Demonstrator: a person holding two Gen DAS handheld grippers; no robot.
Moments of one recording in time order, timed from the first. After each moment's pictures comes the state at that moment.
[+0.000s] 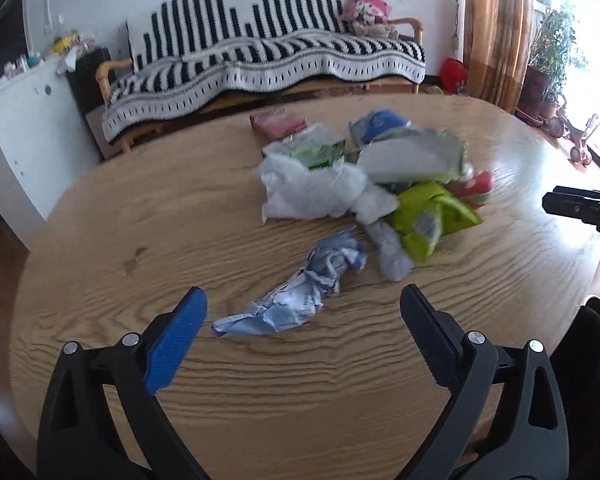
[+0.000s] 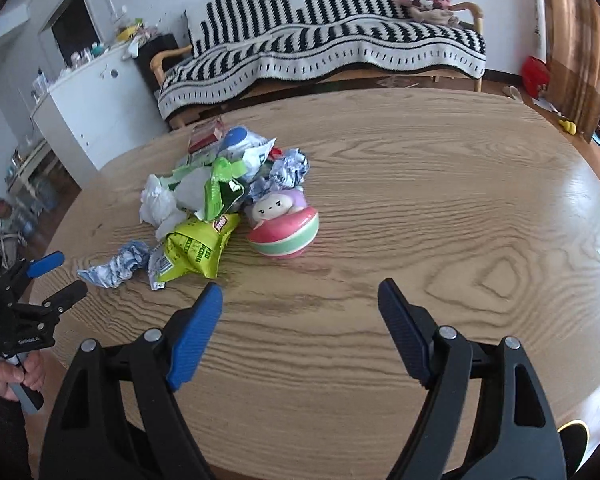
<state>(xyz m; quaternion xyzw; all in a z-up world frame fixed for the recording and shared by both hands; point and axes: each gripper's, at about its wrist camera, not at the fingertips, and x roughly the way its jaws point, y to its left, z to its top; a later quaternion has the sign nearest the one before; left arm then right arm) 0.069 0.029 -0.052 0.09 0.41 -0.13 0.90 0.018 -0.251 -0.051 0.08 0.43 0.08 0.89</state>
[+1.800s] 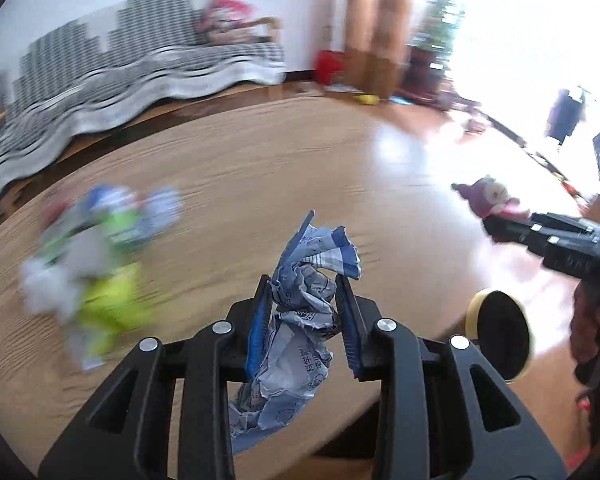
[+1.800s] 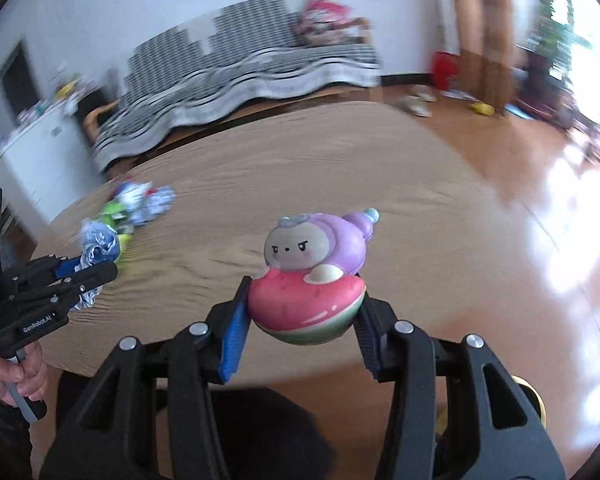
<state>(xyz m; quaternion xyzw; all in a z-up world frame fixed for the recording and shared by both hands) 0.011 -0.236 -0.019 0.10 0.39 -0.35 0.85 -0.130 -0.446 -0.009 0.13 0.38 -0.08 0.91</state>
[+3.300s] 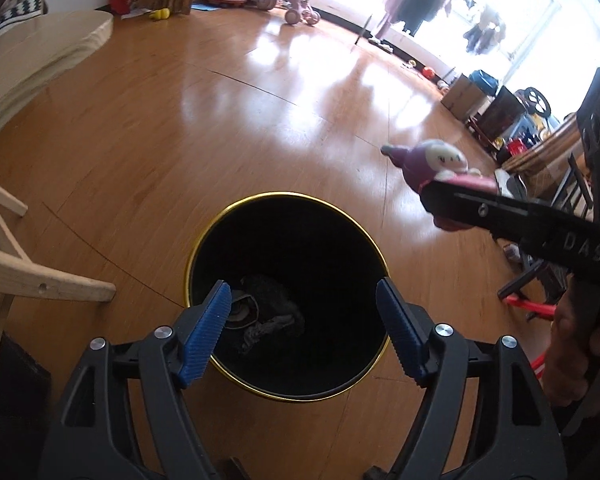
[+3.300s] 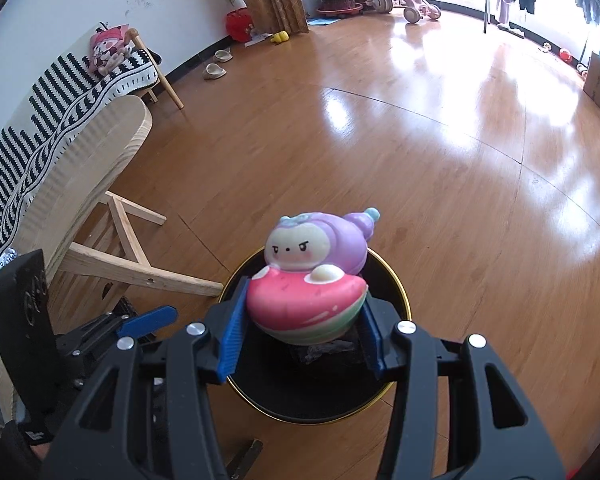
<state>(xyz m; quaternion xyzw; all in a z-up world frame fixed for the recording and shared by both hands) -0.183 -0.530 -0.185 0.15 0.48 -0.57 0.65 -0.376 -0.634 -0.128 0.30 0.40 -0.31 0.81</state>
